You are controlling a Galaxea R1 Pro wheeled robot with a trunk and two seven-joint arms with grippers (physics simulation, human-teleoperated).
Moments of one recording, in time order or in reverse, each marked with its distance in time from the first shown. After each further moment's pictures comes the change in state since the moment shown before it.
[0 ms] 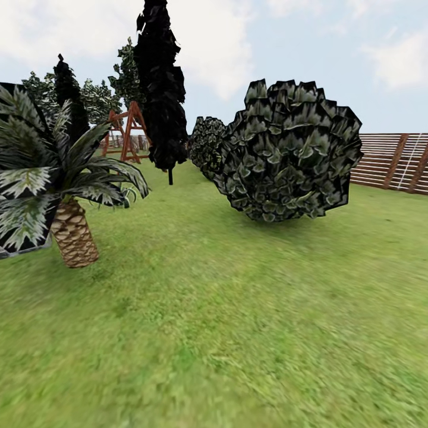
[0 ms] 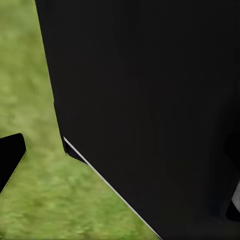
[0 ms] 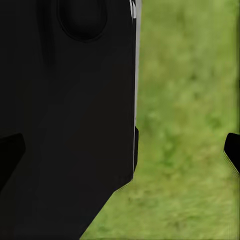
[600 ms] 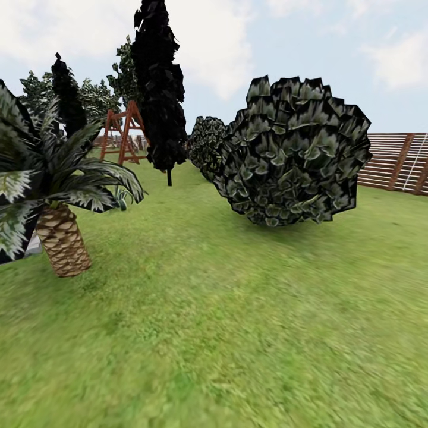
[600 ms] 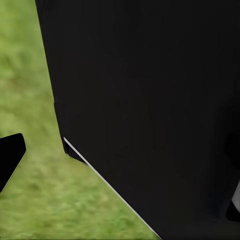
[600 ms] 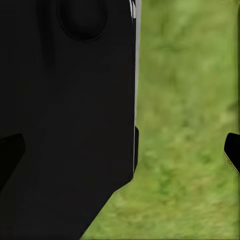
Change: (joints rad) left arm 0.000 0.000 0.000 0.000 0.000 -0.001 0.000; right arm 0.000 0.000 -0.001 0.000 -0.002 0.000 0.000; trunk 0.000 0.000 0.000
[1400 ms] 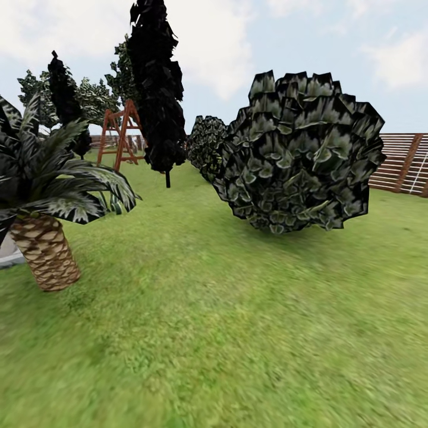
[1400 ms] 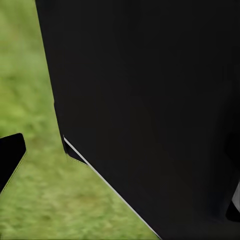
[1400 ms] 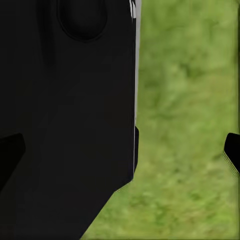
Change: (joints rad) left arm 0.000 0.000 0.000 0.000 0.000 0.001 0.000; right arm 0.000 0.000 0.000 0.000 -0.001 0.000 0.000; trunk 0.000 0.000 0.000
